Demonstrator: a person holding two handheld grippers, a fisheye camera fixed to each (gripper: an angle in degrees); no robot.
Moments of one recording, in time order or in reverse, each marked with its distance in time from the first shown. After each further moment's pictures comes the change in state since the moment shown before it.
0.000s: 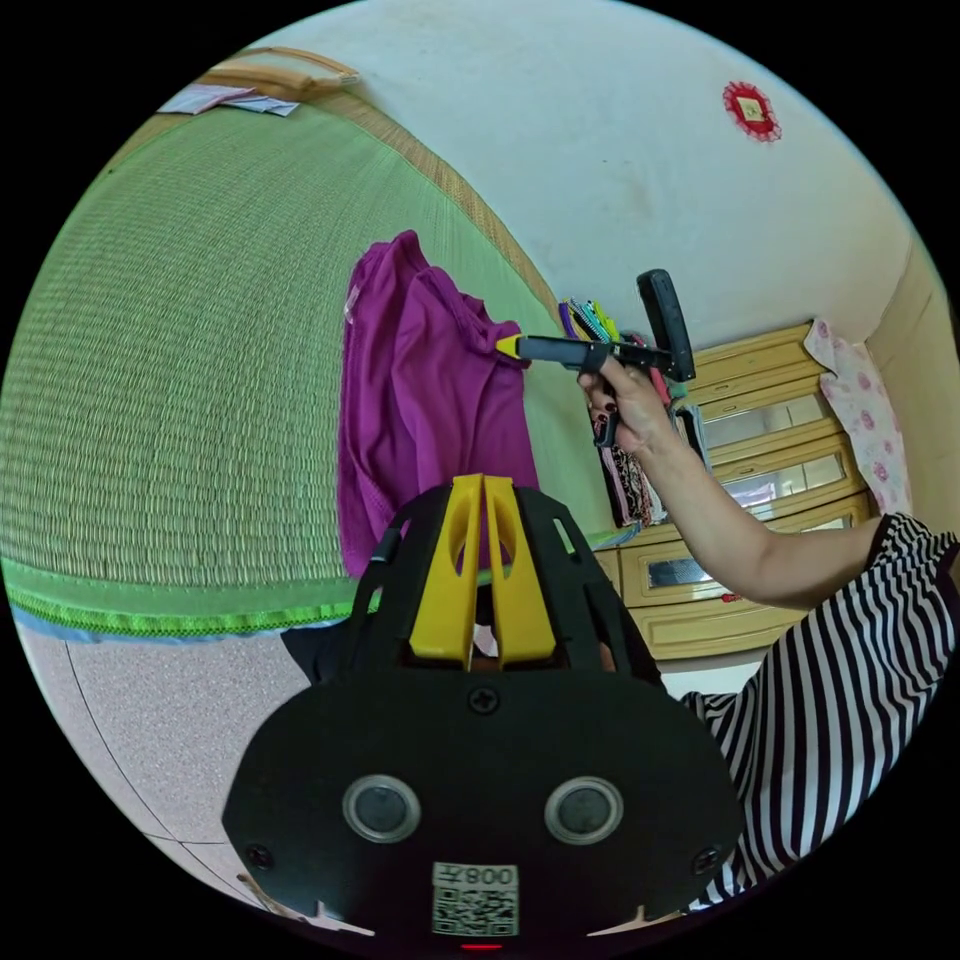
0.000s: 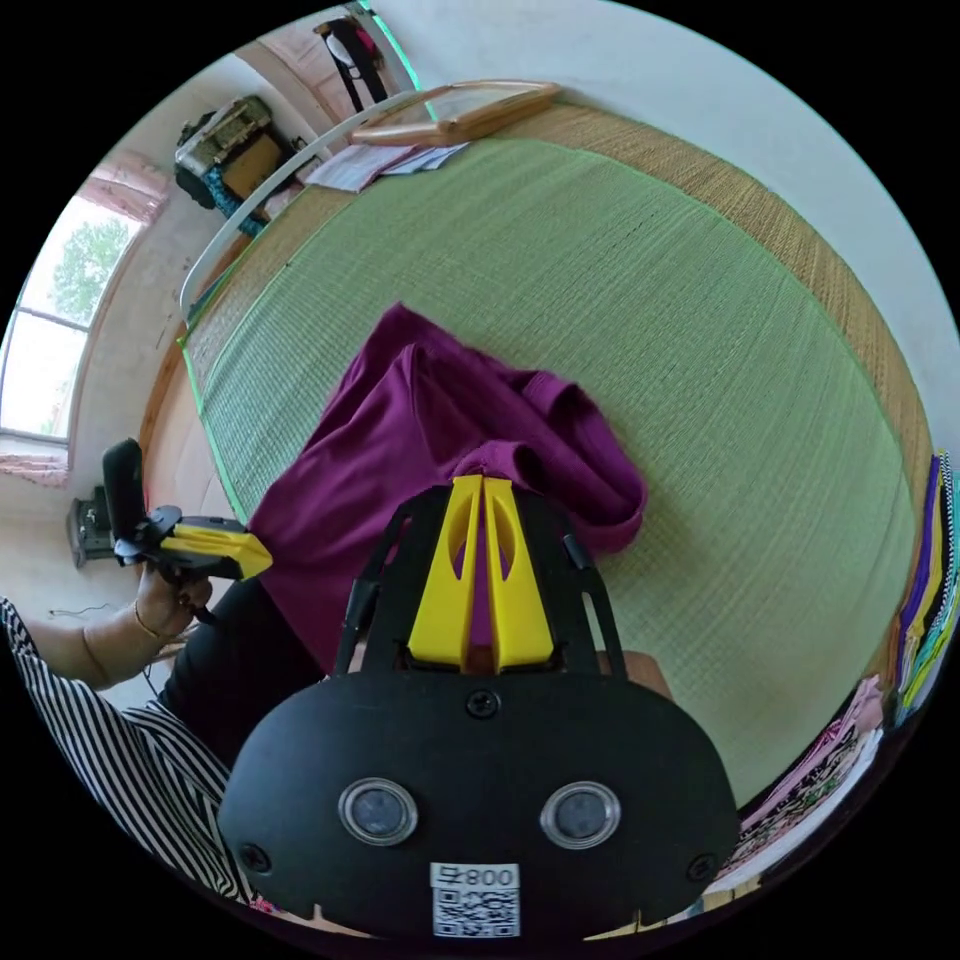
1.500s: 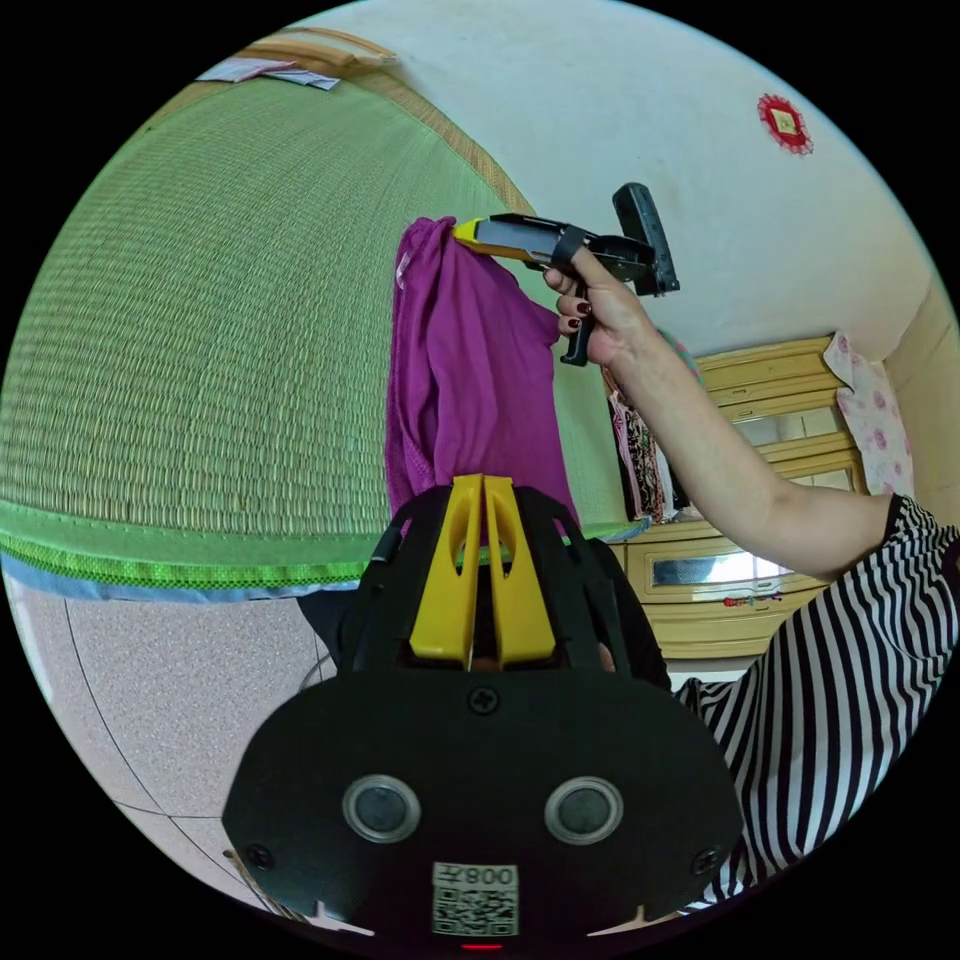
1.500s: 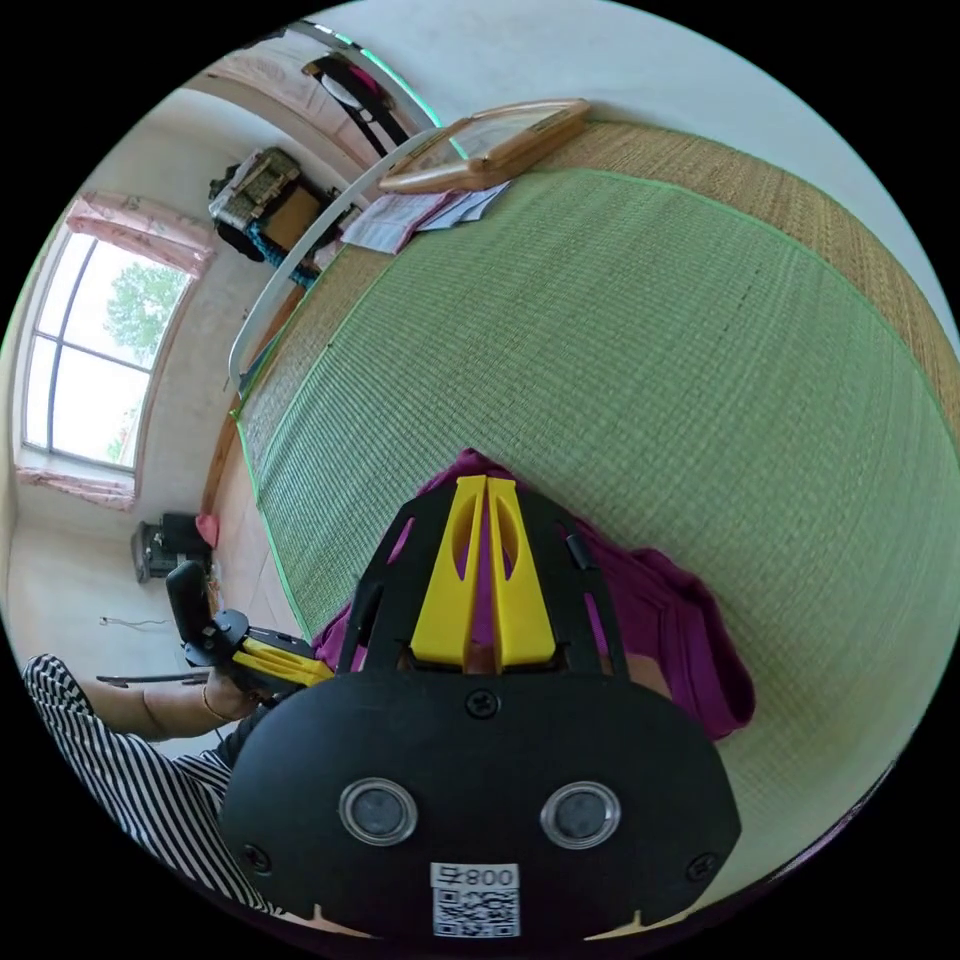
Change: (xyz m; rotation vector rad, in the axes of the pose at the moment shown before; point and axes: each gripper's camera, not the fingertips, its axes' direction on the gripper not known) left arm -0.022 0.003 -0.006 -0.043 -0.029 -0.062; right arm 0.014 -0.031 0.011 0.079 -0.234 0.008
